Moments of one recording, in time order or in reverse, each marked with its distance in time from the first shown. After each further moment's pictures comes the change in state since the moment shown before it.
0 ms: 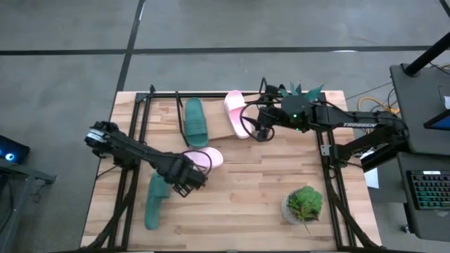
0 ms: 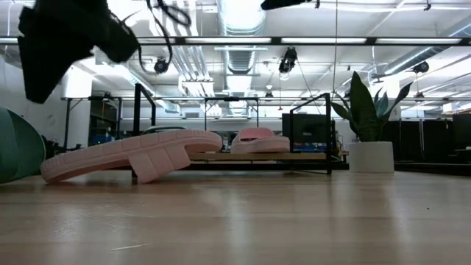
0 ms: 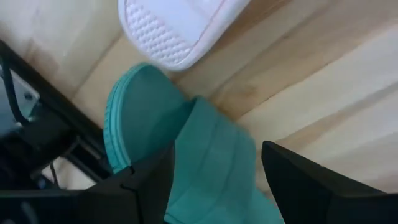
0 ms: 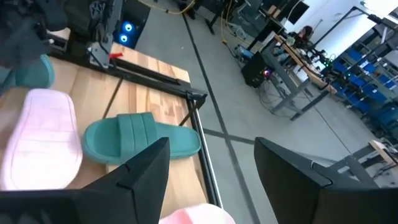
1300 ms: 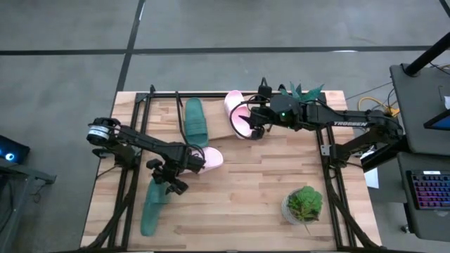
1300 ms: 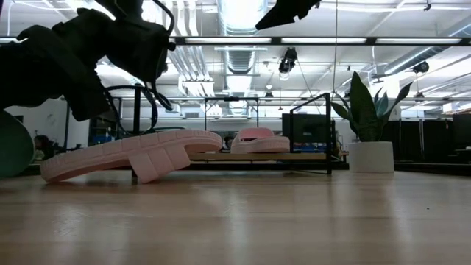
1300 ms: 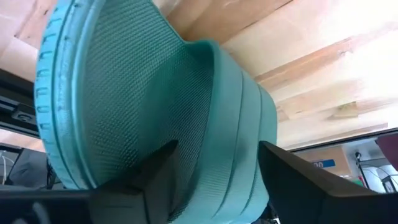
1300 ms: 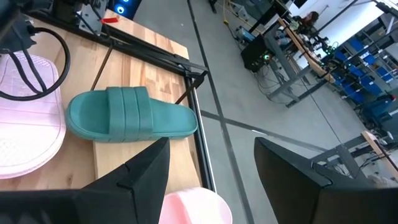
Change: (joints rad) left arm 0.181 -0.009 -0.308 0.186 0.529 0.224; right arm -0.046 0.069 0.000 0.000 0.000 -0.048
